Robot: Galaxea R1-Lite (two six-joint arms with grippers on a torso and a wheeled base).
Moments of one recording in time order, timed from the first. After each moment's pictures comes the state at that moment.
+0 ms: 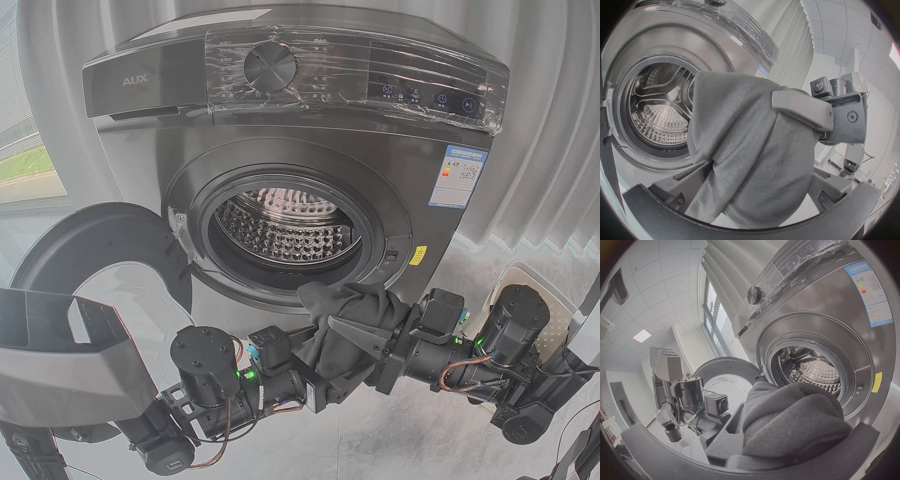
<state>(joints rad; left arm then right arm) -0.79 2.10 -0.49 -1.55 -0.15 -0.14 0.75 1.90 -0.43 -1.54 0.29 0.22</state>
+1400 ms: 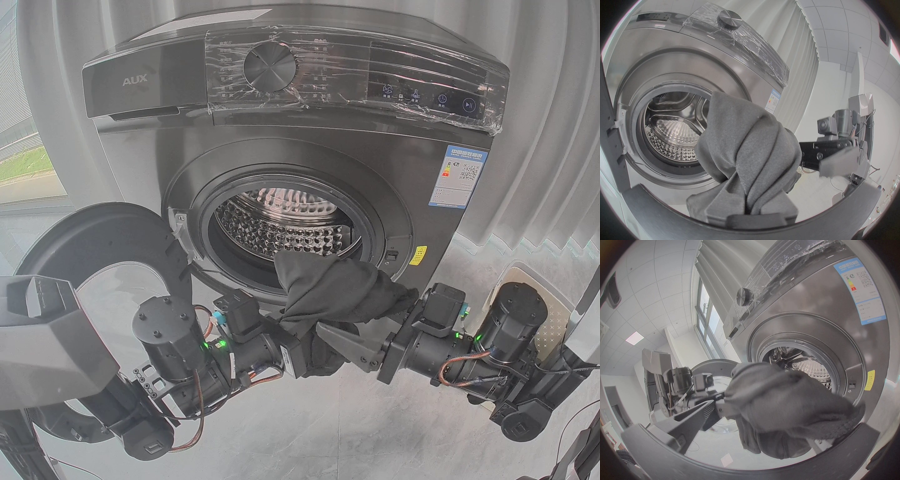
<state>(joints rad) -0.72 2.00 -0.50 -1.55 -0.12 -0.16 0.73 1.91 -0.43 -1.54 0.23 0.24</state>
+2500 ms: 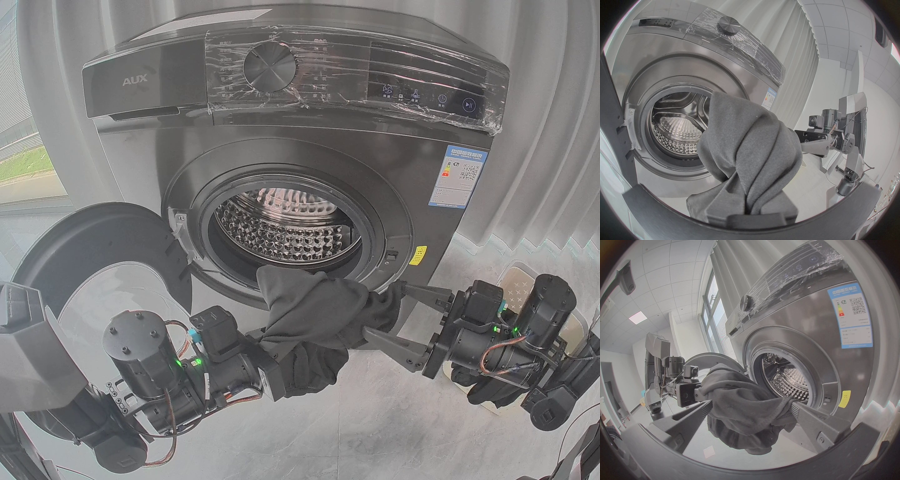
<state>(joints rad) -0.73 1.91 -0.36 -1.55 -0.12 -0.15 0.57 1.81 -0.32 -1.53 0.36 0.06</state>
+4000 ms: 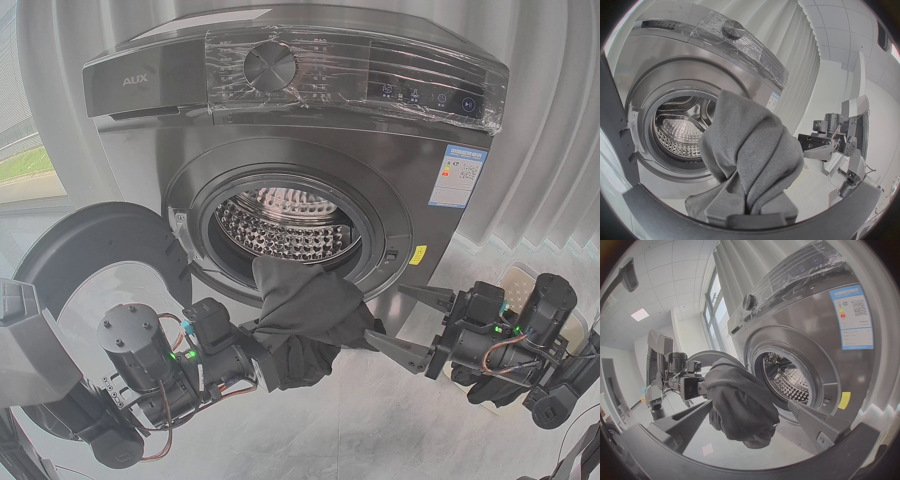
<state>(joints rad) -0.70 1.90 -0.37 -1.55 -0.12 -0.16 0.56 1.80 -0.31 -1.51 0.39 0.03</state>
